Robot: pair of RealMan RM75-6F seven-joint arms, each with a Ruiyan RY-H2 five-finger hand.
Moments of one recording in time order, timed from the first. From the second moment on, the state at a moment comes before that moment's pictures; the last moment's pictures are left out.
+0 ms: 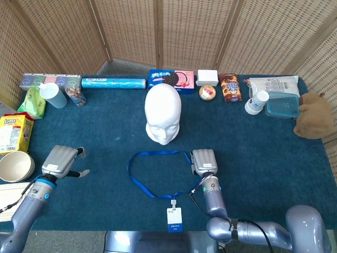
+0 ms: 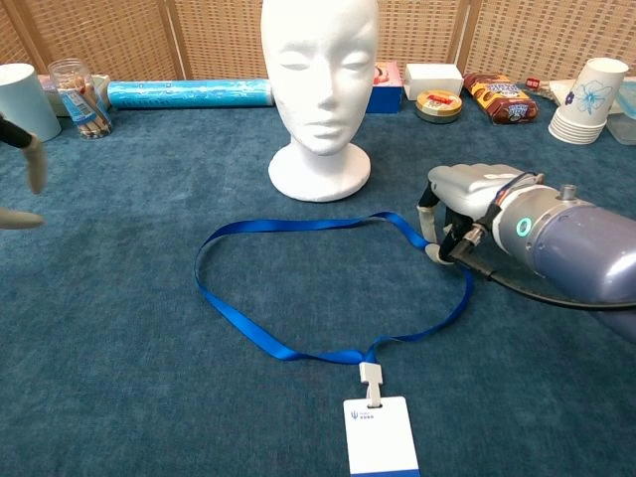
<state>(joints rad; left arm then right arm) -0.49 -1.16 -0.12 -1.84 1.08 1.02 0.56 0.80 -1.81 0.26 -1.59 -0.52 1.27 -0.93</state>
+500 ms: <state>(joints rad) -0.68 -1.37 -0.17 -1.85 0.73 1.07 0.84 0.80 -1.79 0.25 -1.62 -0.54 1.26 -0.90</state>
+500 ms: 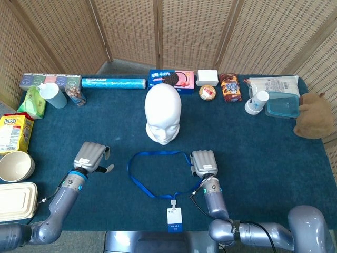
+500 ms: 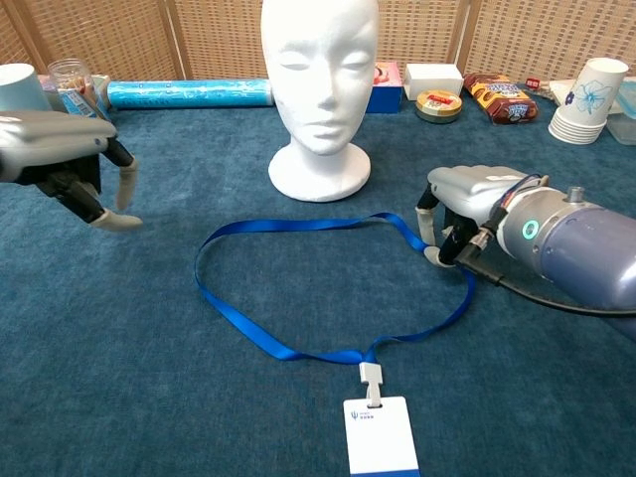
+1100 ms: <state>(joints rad) -0.87 -1.58 -0.20 -1.71 0.43 1.14 0.97 0.79 -1.77 0.24 -1.64 -0.53 1.26 -0.89</state>
